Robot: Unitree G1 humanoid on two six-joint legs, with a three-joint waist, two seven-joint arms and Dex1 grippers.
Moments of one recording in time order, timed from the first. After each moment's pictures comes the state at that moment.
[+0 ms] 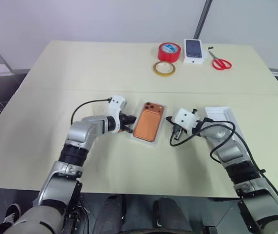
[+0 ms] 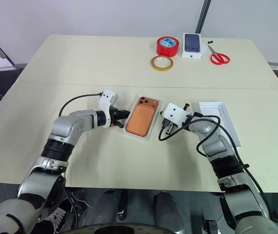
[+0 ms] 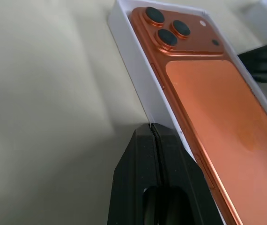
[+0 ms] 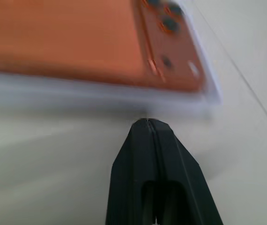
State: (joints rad) left arm -0.69 0.26 -0.16 0.29 -0.40 0.82 -0.65; right arm -0.46 -0.56 0.20 0.25 -0.14 0.01 0.73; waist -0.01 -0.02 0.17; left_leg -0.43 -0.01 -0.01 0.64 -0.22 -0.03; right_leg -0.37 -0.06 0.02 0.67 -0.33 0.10
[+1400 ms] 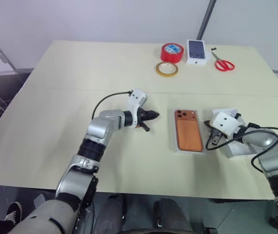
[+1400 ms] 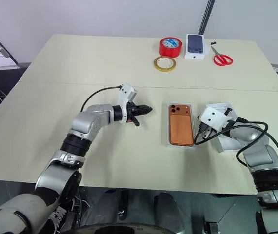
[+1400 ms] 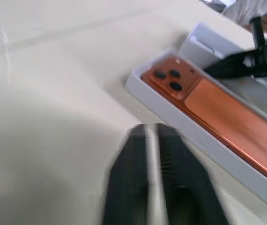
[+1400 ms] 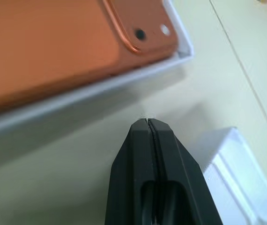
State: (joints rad) left arm -0.74 0.20 -0.13 0.32 -0.28 0.62 -0.81; right arm -0.25 -0.84 -0.01 0.18 -0.07 0.02 0.78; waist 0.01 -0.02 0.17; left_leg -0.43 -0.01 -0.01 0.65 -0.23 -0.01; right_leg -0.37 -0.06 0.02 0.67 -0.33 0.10
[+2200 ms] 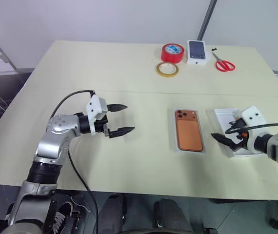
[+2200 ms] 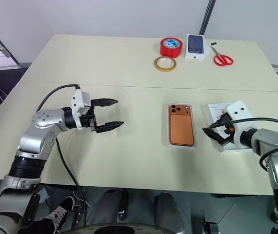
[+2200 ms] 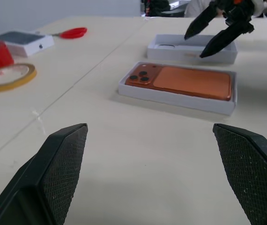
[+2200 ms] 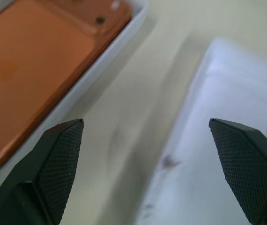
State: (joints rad) left arm -0.45 0.52 -0.04 0.03 -0.35 0.14 -1.16; right arm -0.12 -0.86 -0.29 -0.33 0.35 1.04 0.71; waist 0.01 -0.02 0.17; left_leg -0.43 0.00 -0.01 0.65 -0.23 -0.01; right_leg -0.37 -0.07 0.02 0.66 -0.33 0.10
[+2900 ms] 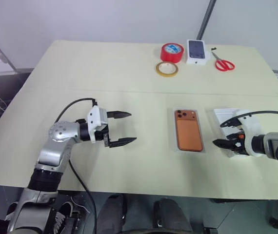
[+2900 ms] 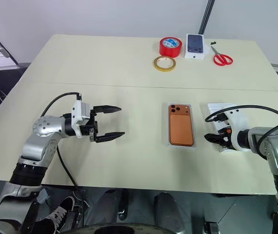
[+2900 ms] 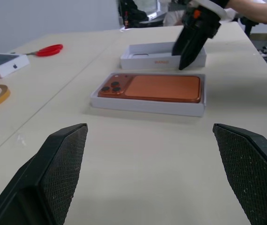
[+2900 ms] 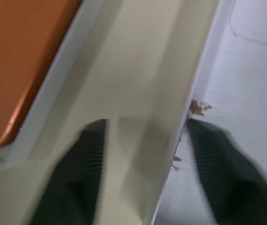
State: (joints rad) left arm -0.38 0.50 -0.06 -0.01 -0.36 0.07 -1.17; right arm -0.25 -0.93 -0.19 -0.25 0.41 1.31 0.66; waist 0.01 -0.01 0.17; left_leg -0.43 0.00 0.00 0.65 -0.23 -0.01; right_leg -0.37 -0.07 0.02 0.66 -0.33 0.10
